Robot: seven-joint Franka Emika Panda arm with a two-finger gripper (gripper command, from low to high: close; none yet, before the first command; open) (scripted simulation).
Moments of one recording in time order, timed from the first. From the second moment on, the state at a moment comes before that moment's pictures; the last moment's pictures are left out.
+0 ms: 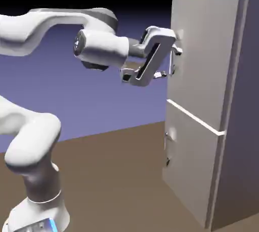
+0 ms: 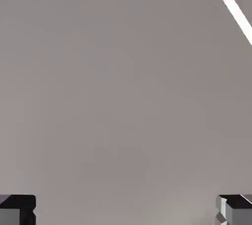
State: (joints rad) arm -0.47 -0.94 0.36 -2.66 1.63 2.90 1.66
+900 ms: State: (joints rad) arm -0.68 -0.98 0.58 -2.59 2.31 2.73 2.08
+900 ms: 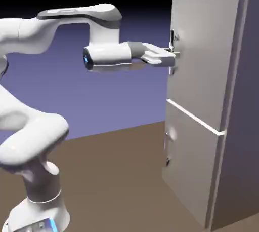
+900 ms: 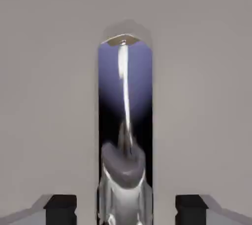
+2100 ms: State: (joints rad) arm -0.27 -0.78 -0.72 -2.45 1.04 1.42 2.14
